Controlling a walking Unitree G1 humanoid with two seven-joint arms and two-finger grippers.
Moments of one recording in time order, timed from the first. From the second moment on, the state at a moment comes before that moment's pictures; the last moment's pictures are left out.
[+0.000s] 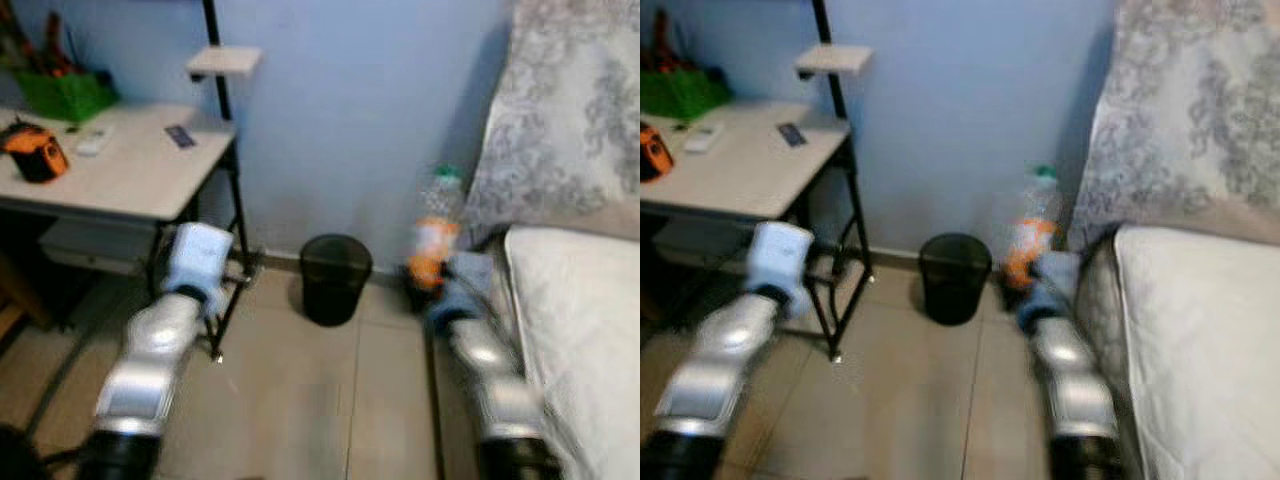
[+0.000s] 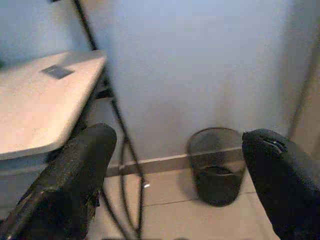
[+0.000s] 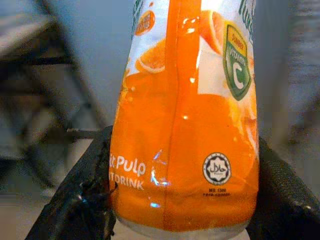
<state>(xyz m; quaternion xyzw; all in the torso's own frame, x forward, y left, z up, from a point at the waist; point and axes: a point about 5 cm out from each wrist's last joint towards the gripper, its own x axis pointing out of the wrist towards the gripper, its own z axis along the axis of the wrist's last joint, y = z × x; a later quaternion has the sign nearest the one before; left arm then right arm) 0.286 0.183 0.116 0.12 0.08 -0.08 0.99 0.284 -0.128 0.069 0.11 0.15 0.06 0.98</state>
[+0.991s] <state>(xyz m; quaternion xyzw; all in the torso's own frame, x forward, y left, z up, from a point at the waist) 0.289 0.181 0.118 0.12 0.08 -0.09 0.98 0.289 -0.132 0.074 0.10 0.15 0.05 0.98</state>
